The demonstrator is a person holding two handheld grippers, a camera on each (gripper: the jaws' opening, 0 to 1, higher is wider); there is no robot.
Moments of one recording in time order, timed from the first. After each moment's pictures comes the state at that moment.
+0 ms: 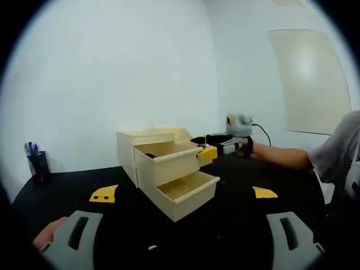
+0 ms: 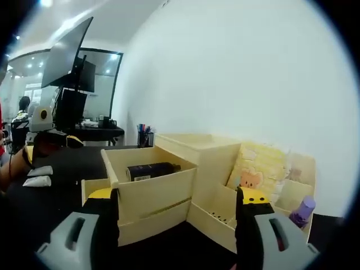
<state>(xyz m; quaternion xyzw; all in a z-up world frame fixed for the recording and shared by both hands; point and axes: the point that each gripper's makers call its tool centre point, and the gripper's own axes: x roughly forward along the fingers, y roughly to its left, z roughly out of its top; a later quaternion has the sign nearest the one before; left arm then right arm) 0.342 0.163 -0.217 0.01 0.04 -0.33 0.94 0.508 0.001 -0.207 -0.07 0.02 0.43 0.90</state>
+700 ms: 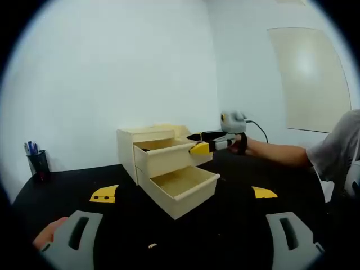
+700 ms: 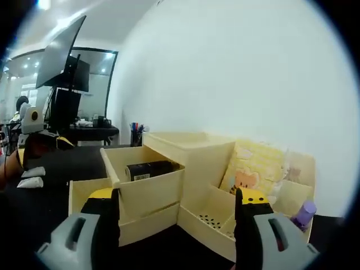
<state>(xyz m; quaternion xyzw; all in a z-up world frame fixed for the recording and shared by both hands) 0.340 0.160 -0.223 0.02 0.05 -0.33 0.94 0.529 0.004 -0.208 -0.07 0.03 0.42 0.90</state>
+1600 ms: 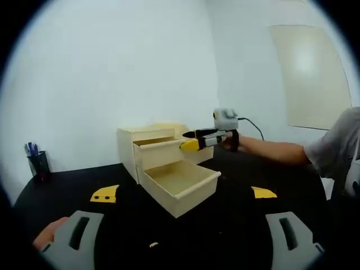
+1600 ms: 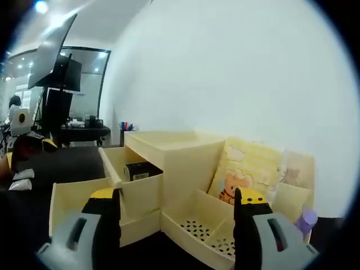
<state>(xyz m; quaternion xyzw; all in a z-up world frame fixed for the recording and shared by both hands) 0.342 0.165 -0.225 0.03 0.05 -0.33 0.94 0.553 0.003 -0.212 -0.07 0.03 0.40 0.92</state>
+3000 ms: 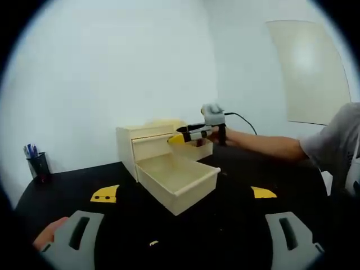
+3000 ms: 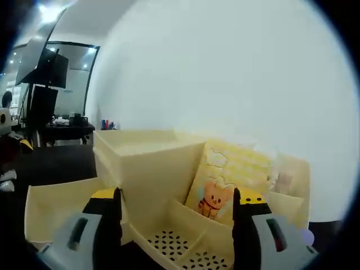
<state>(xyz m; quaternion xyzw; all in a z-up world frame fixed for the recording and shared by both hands) 0.342 0.163 -0.229 0.04 0.06 -0.33 0.94 0.601 -0.002 -0.210 -0.08 0.03 0.34 0.94</state>
